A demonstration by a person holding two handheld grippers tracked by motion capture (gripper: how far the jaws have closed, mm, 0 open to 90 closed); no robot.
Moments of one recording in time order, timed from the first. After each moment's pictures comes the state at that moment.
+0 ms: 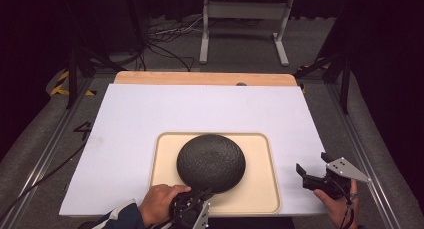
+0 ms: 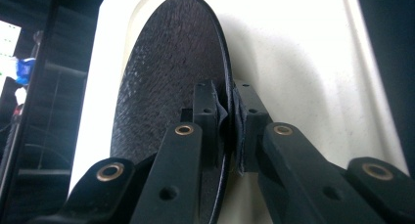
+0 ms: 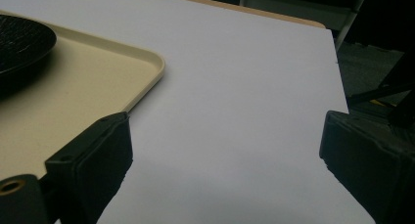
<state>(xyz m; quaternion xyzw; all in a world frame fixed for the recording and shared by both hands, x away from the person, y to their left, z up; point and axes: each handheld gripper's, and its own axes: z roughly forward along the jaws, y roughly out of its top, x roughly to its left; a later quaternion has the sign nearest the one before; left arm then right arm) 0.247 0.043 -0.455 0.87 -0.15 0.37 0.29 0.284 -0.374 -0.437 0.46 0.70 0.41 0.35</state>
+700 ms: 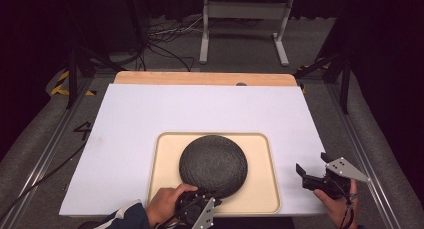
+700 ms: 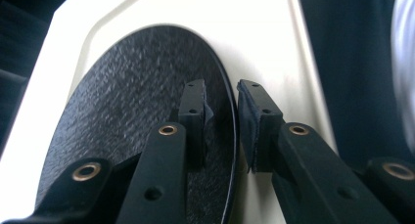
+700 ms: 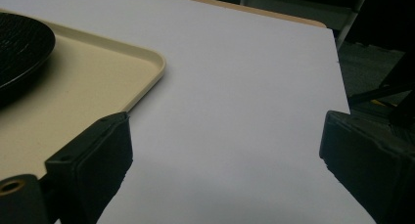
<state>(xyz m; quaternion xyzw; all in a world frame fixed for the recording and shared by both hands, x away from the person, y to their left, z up) 0.253 0.036 -0.450 0.89 -0.11 0.27 0.36 0.285 -0.374 -0.438 0.46 0.70 0.41 0.35</state>
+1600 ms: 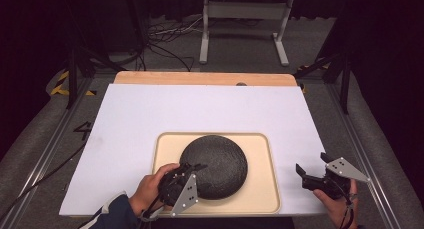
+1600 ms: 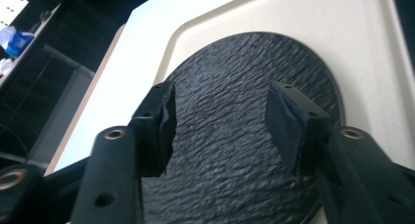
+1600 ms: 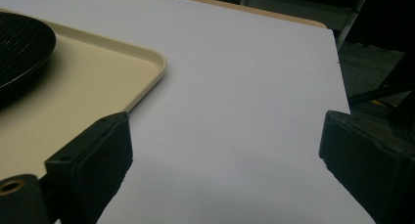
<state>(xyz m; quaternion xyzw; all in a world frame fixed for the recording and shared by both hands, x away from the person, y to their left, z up) 0.279 0.071 -0.412 0.86 -0.04 0.32 0.40 0.284 -0.373 -0.437 0.46 0.70 0.41 0.35</state>
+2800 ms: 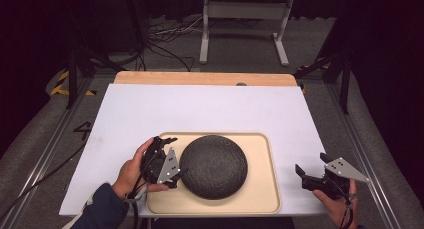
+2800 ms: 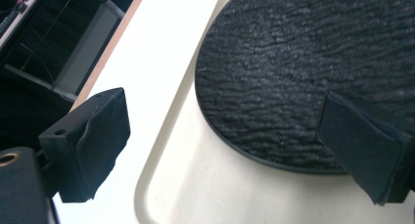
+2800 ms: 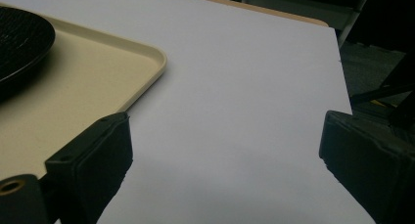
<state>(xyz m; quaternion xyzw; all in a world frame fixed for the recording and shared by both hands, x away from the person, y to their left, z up) 0.329 0.117 -0.416 0.88 0.06 0.34 0.34 0.285 -0.373 -0.439 0.46 0.71 0.41 0.35</state>
